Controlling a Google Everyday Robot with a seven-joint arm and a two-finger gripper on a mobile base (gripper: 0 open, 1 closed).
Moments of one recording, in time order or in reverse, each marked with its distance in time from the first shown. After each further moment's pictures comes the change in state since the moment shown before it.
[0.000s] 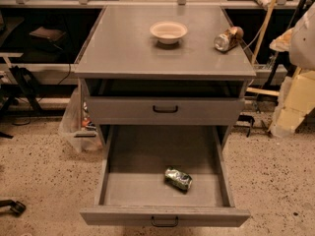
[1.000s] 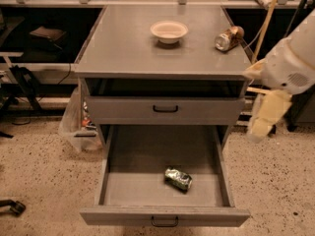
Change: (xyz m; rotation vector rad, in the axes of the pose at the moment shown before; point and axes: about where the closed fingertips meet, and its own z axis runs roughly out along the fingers) arm 0.000 -0.010 0.083 -0.172 -0.140 0.017
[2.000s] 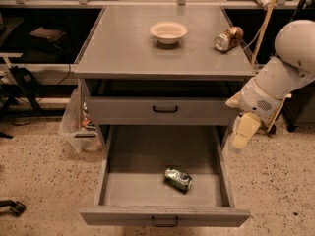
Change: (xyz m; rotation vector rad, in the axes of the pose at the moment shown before) arm 0.034 -0.034 0.127 -0.185 -0.050 0.051
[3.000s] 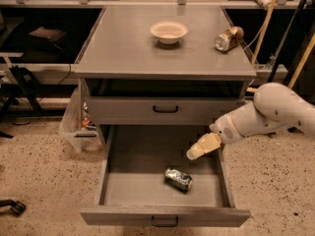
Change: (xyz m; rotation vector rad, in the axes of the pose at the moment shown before) arm -0.024 -0.029 0.124 0.015 -0.329 0.403
